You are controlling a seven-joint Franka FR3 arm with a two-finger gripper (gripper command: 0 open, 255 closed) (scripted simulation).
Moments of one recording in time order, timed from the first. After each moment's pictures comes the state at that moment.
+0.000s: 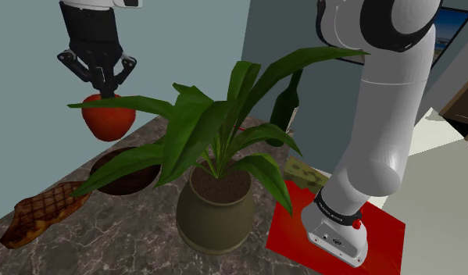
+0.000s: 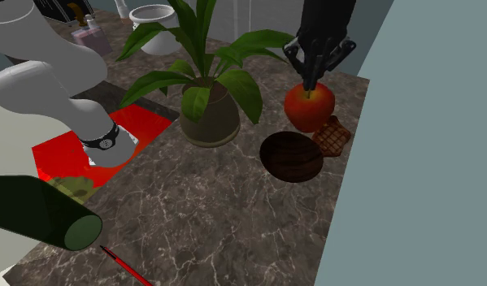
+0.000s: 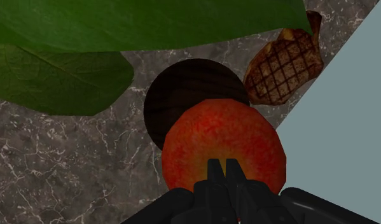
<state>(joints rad) 0.13 0.33 0.68 -1.40 -0.22 1.70 1.42</state>
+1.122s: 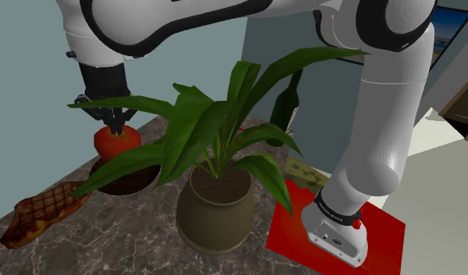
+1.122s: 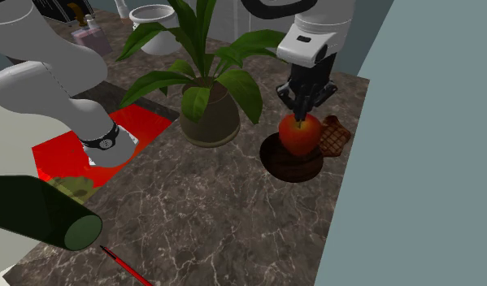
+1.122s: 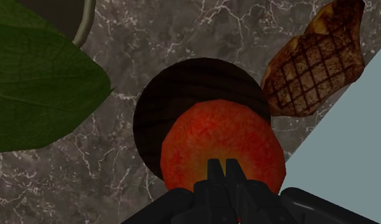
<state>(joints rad) 0.11 0.33 0.67 -1.63 -0.23 1.93 1.44</state>
